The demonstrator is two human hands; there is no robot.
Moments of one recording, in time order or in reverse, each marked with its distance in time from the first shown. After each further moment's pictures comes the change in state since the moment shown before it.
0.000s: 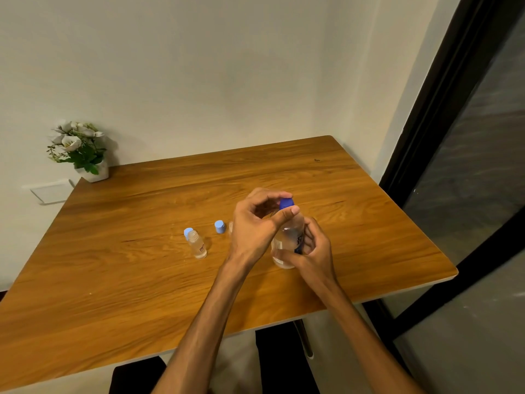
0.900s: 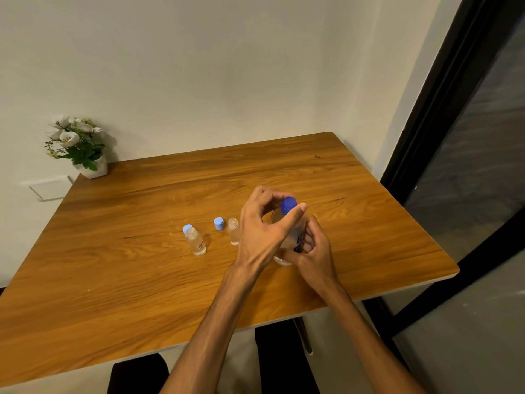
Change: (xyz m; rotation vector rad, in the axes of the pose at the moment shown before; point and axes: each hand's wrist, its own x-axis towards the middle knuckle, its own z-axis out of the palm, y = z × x) left_hand -0.009 -0.004 0.012 0.151 0.039 0.075; right_hand -0.002 0.004 -0.003 -0.044 -0.037 -0.019
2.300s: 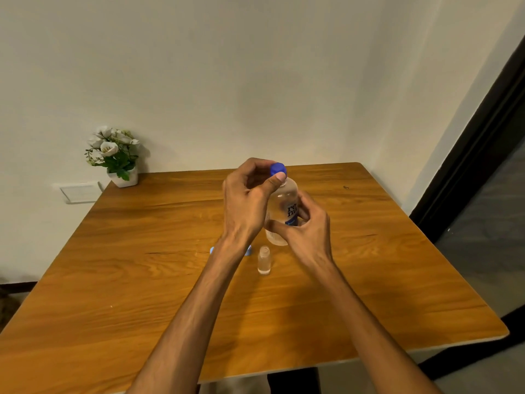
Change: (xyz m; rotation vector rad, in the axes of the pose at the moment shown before) left_hand 0.086 0.020 -0.083 -0.082 0.214 -0.032; right_hand 0.087 -0.063 0.082 -0.187 0.019 -0.200
